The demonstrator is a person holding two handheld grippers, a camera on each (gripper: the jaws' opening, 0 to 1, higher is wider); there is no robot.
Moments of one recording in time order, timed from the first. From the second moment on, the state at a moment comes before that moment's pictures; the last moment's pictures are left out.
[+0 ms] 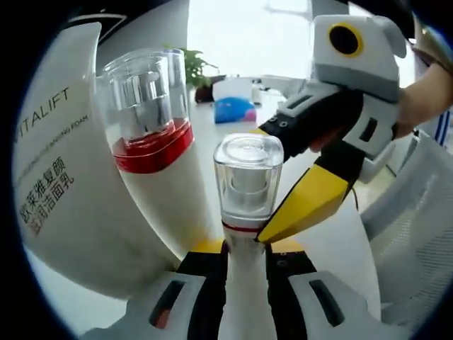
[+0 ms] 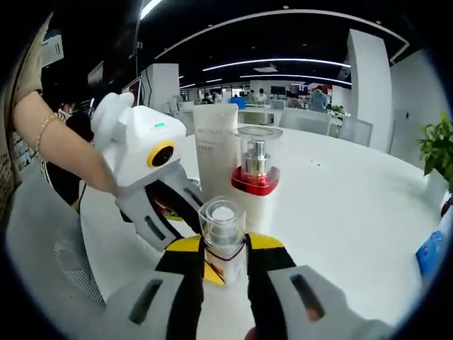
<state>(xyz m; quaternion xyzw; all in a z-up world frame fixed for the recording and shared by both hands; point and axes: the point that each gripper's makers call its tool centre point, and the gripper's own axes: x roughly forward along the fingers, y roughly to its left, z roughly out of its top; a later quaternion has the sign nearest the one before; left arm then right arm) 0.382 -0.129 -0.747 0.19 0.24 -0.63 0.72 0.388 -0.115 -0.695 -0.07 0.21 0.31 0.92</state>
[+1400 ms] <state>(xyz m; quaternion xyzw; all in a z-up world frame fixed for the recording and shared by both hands) 0.344 -0.025 -0.712 0.13 0.28 -0.51 0.80 0.331 -0.109 -0.683 -0.04 0.24 0.31 0.92</state>
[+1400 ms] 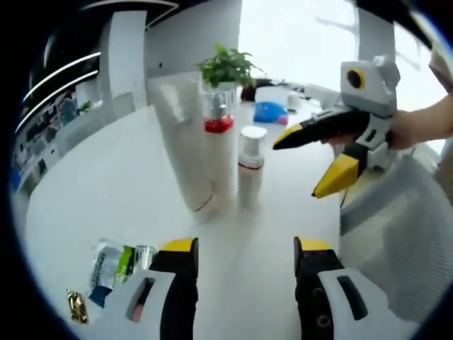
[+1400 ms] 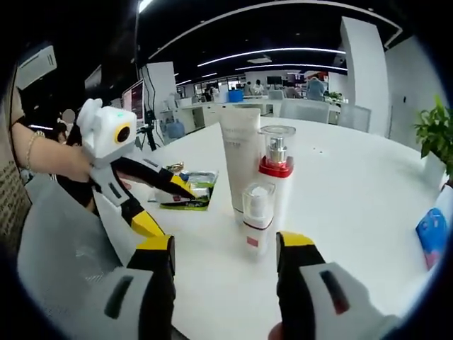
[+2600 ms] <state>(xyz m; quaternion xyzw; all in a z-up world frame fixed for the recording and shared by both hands) 0.278 0.104 -0.686 0.04 0.31 -0.36 0.88 0.284 -0.096 -0.643 0.05 0.22 0.32 0.92</state>
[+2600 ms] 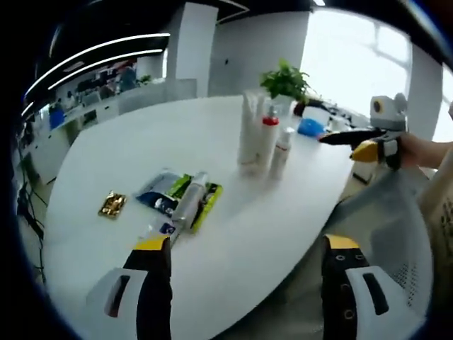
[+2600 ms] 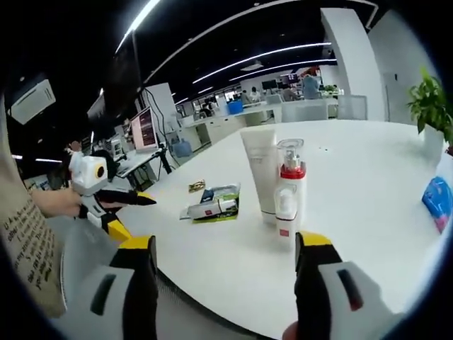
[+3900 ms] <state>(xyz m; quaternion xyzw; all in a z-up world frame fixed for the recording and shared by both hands) 0.276 0.112 -0.688 0.06 0.33 -0.34 0.88 0.274 -0.093 -0.645 0.06 0.22 0.31 0.92</state>
